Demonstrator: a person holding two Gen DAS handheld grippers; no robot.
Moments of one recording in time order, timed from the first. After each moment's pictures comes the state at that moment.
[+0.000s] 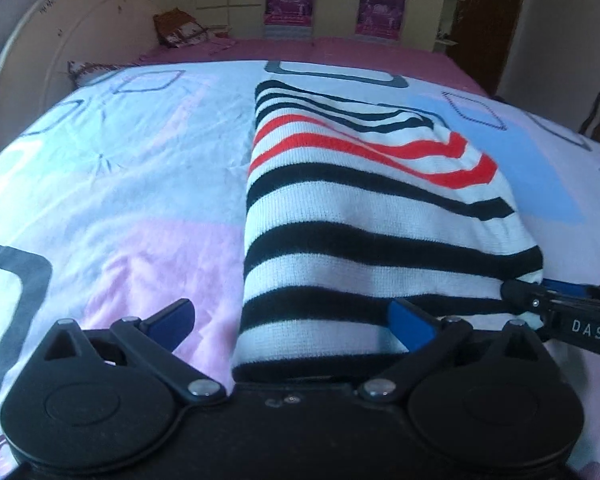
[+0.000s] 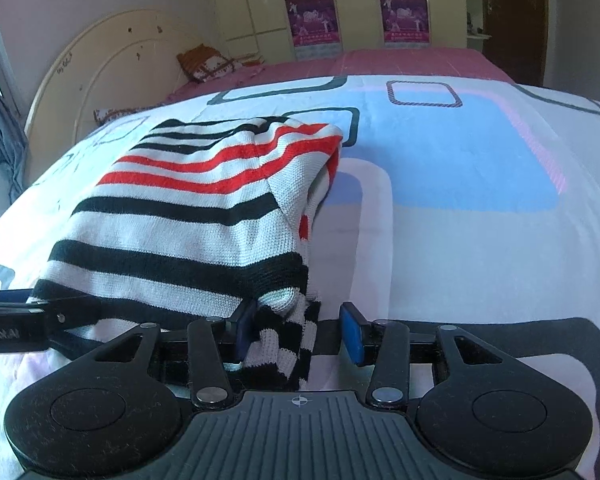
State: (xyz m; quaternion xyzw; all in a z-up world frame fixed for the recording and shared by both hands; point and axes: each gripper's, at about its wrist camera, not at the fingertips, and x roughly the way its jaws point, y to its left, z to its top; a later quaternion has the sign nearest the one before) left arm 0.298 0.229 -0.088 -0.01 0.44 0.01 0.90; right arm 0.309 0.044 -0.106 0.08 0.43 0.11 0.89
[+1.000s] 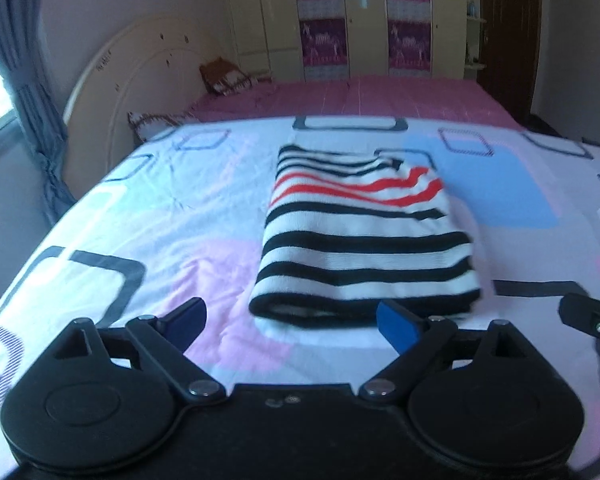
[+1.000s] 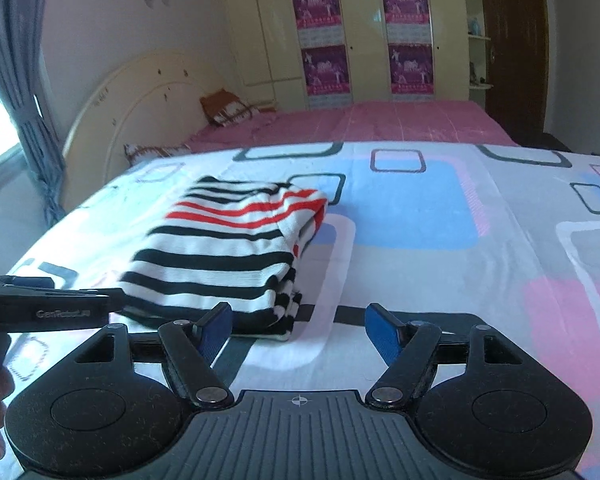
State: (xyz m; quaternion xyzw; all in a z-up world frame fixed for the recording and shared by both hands) left arm 0.183 0.166 0.007 0.04 0.38 0.09 0.92; right arm 0.183 -0.009 -0.001 0.08 0.35 0.13 0.92
